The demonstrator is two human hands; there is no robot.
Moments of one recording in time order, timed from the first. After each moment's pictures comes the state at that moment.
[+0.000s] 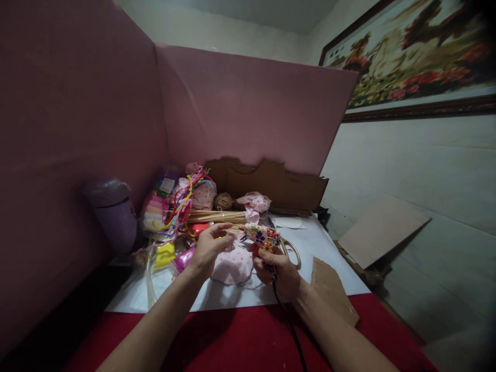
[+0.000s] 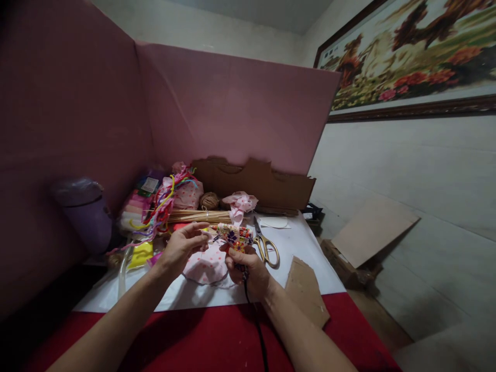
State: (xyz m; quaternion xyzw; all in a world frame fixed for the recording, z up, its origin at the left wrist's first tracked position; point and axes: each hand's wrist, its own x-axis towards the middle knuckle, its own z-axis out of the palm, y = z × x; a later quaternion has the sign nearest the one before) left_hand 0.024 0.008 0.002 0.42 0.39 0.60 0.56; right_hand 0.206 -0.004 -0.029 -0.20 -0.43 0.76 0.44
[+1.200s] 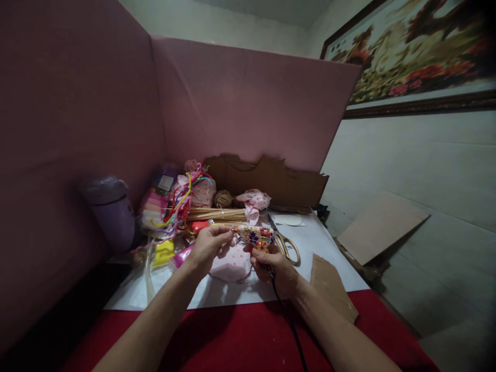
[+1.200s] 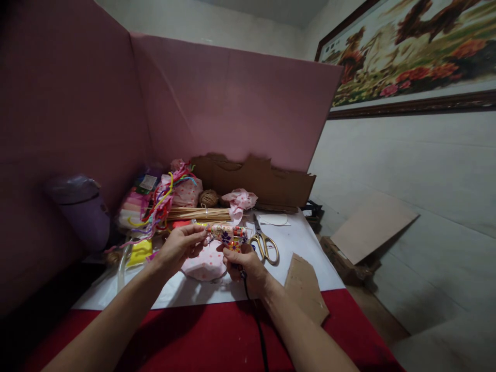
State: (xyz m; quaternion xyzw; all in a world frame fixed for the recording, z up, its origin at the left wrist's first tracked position) left_hand 0.023 0.002 0.010 0.46 0.40 0.54 0.58; right_hand 0.203 -0.005 -0.030 -0.28 -0.47 0.72 0.44
